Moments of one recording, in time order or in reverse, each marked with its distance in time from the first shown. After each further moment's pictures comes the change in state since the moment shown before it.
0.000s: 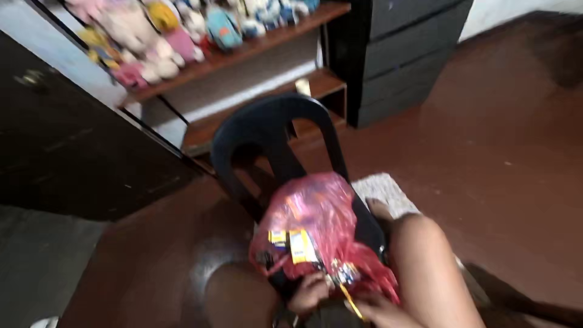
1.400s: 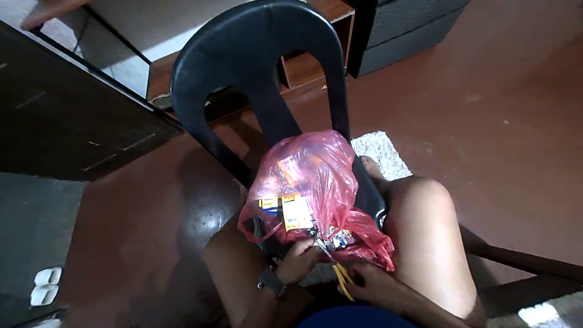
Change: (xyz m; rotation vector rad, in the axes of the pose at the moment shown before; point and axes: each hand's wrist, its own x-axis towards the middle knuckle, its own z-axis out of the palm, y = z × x) left_hand -0.008 0.030 -0.014 0.110 -0.151 -0.143; right_hand 0.027 0.019 -0.008 -0.454 -0.340 0.133
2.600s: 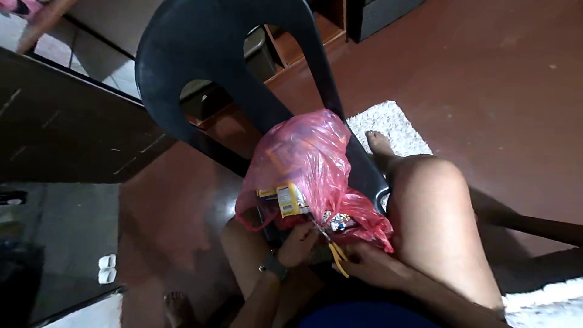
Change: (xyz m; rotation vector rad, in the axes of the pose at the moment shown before) left_hand 0.004 0.014 0.011 0.333 0.038 0.023; right_hand 0.006 0.018 -0.001 0.134 -0.007 -0.112
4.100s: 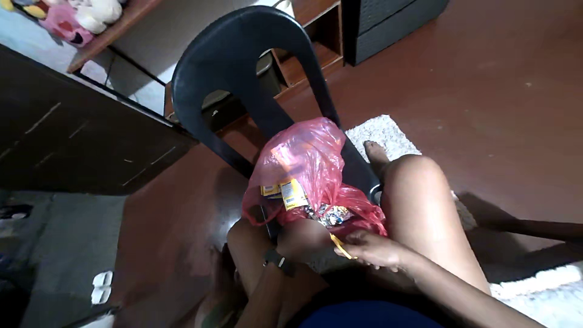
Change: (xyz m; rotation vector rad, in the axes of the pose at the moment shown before) left_hand -0.008 -0.009 0.006 -0.530 -0.090 -0.119; right_hand -0.012 -0.006 -0.002 0.141 0.014 0.021
